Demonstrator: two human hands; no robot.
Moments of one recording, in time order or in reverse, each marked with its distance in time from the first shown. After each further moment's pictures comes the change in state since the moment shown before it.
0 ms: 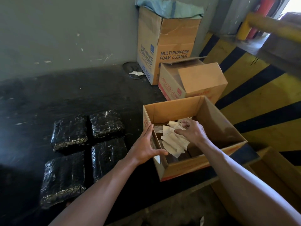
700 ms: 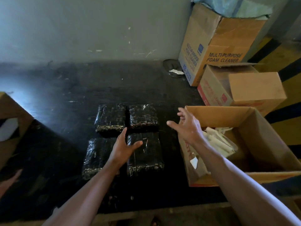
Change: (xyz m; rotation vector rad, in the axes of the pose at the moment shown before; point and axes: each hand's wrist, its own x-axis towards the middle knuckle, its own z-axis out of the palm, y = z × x) left_hand -0.099 -0.132 -0.094 -0.317 0.491 -0.422; right_hand -0.016 -0.152 0.087 0.089 -0.130 -0.245
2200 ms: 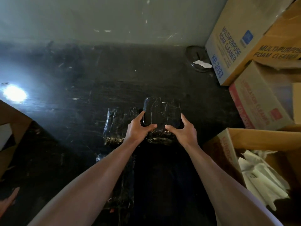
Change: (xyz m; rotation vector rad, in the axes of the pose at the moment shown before) left_hand 0.187 0.019 -0.029 0.039 0.034 -0.073; right_hand 0.138 -0.006 0.142 0.180 -0.131 0.303
